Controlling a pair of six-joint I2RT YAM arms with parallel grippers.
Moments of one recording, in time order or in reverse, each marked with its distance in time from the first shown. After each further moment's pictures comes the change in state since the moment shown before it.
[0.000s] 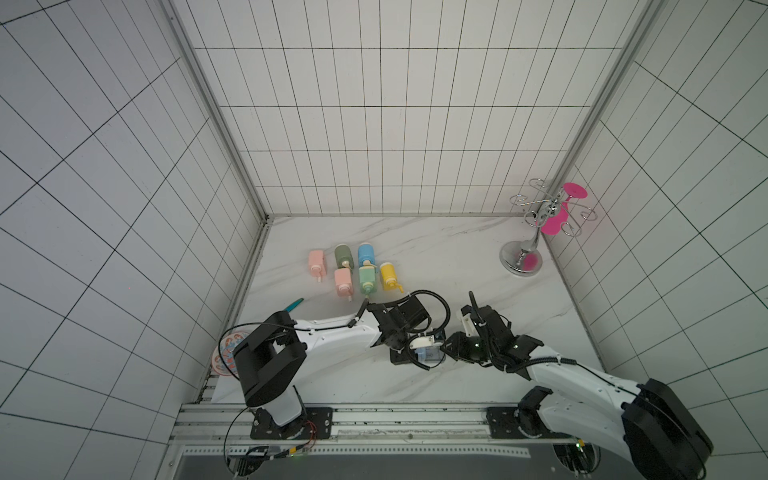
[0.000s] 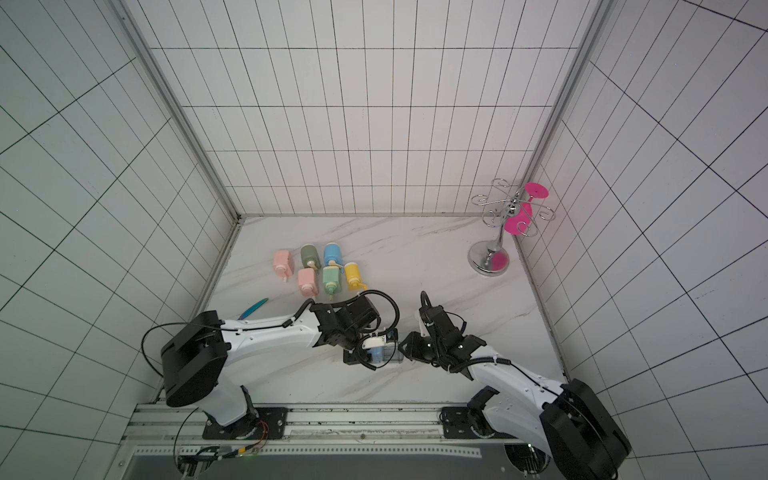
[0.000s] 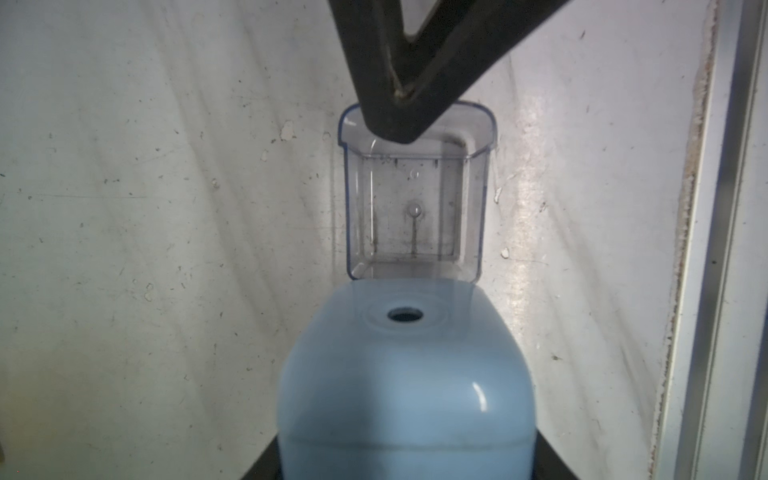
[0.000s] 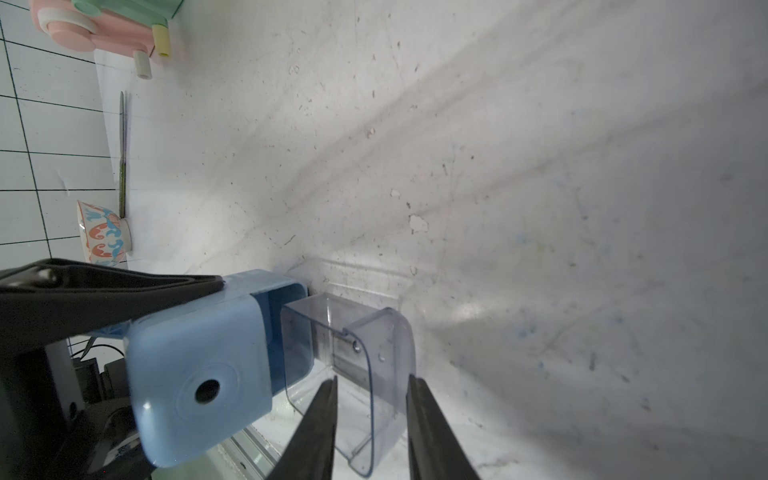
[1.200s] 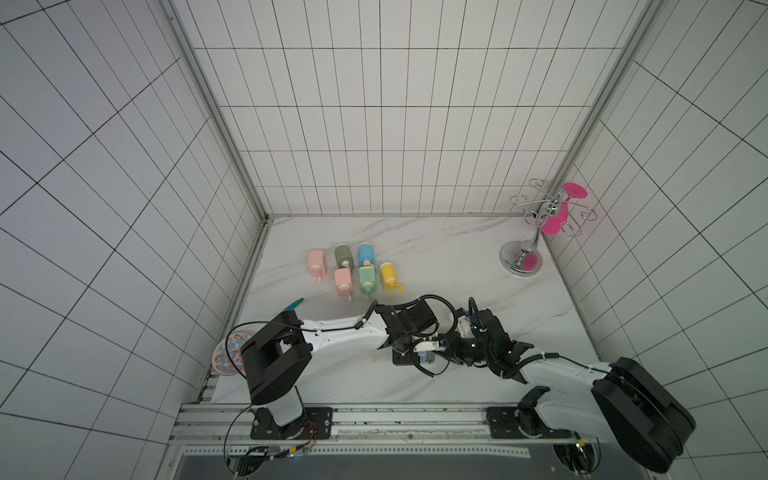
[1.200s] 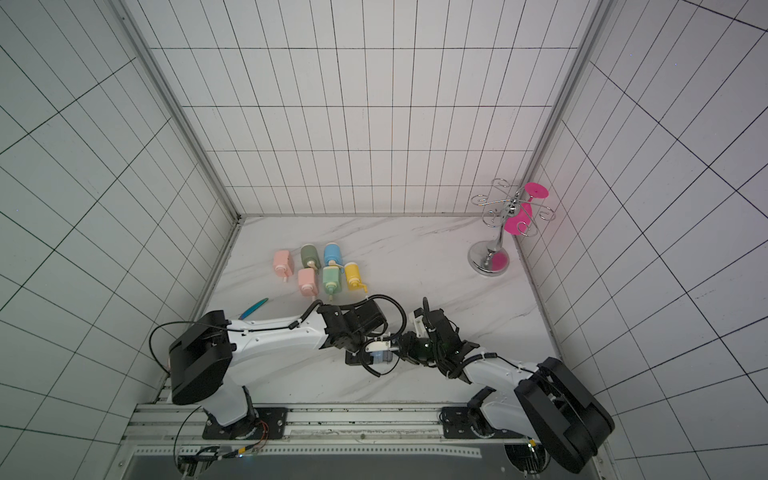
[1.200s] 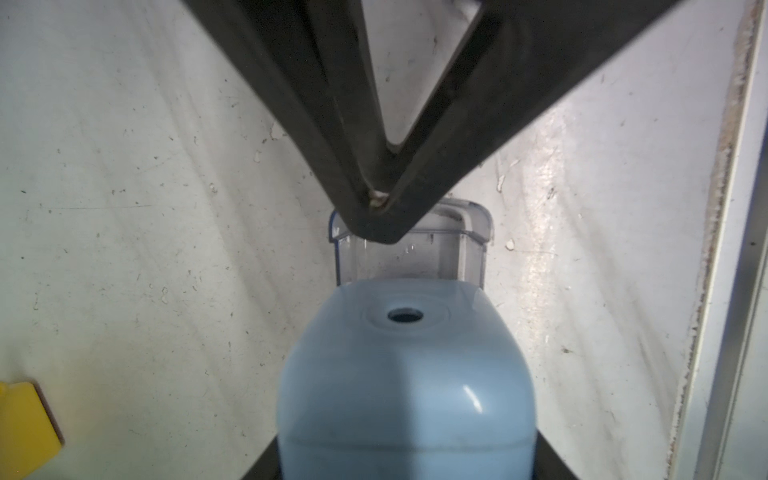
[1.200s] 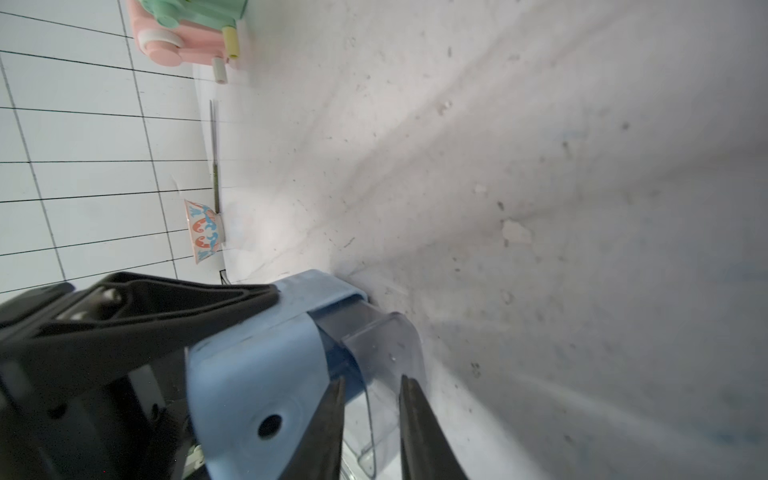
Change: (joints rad) left arm -0.054 0.028 0.047 -0.056 -0.106 0.031; right arm -0.021 0.135 -0.109 0.418 -0.183 0.176
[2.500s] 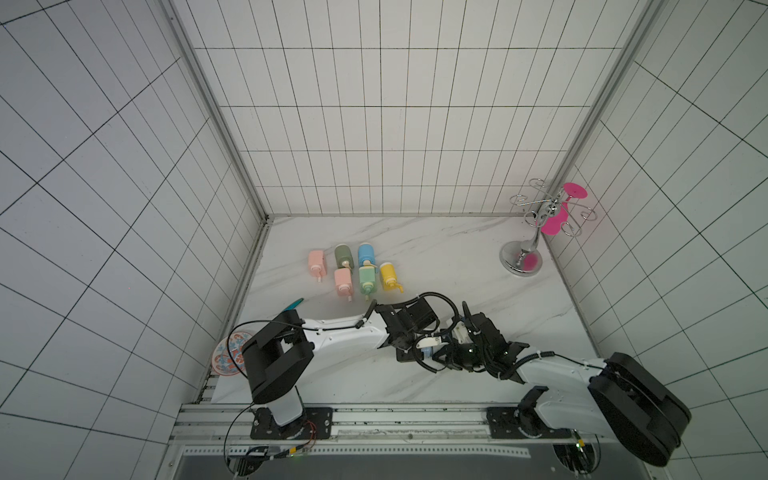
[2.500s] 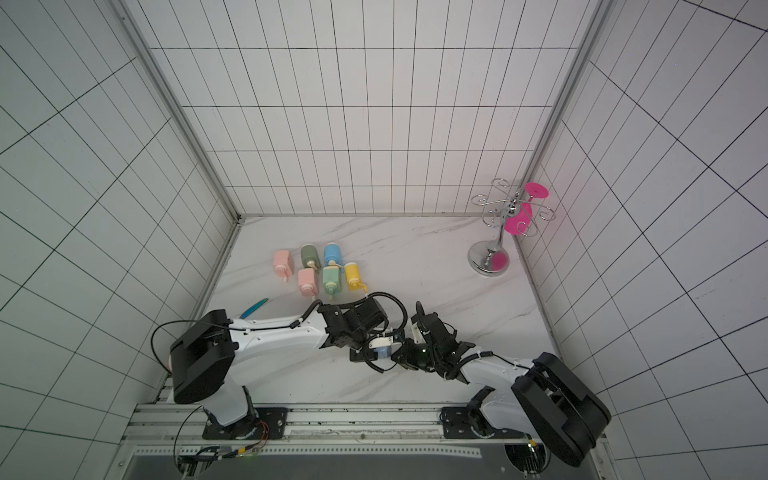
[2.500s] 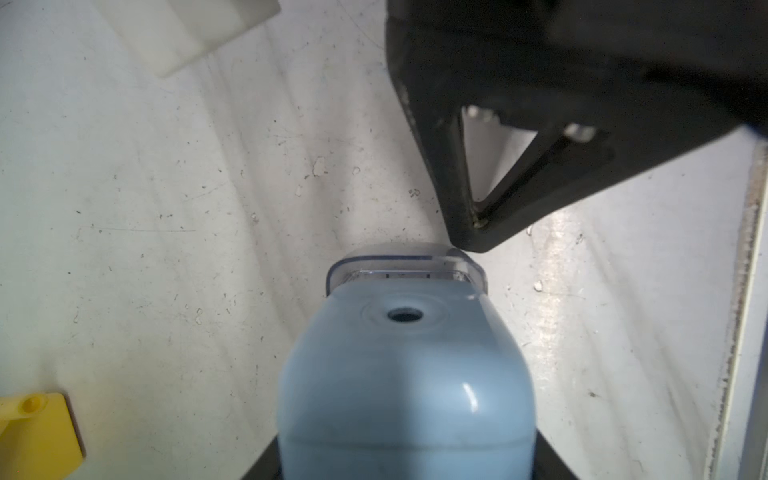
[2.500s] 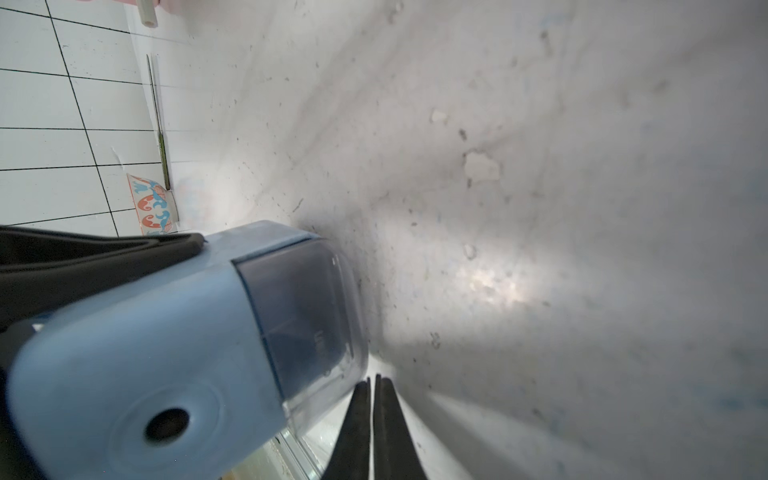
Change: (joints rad) left arm 0.012 0.006 -0.008 0.085 0.008 -0.024; right arm 0.062 0.027 0.011 -0.095 0.044 -0.045
